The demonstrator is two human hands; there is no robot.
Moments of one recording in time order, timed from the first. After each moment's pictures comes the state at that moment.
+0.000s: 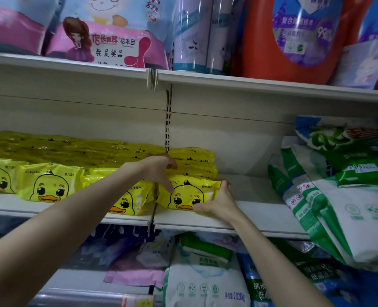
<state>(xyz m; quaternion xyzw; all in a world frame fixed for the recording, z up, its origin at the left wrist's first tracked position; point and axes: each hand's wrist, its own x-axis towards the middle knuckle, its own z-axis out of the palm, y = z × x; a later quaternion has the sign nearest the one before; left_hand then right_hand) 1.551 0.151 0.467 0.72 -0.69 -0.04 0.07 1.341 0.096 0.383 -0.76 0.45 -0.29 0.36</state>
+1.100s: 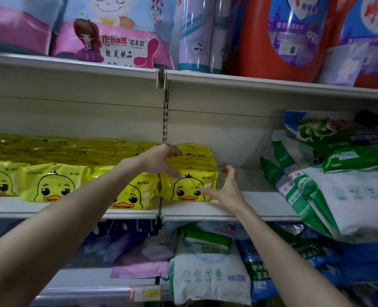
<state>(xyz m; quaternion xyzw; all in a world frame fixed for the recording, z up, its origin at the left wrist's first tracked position) 1.556 0.174 0.478 0.65 -0.73 -0.06 0.21 1.337 0.125 0.396 -0.73 0.45 -0.39 0.35</state>
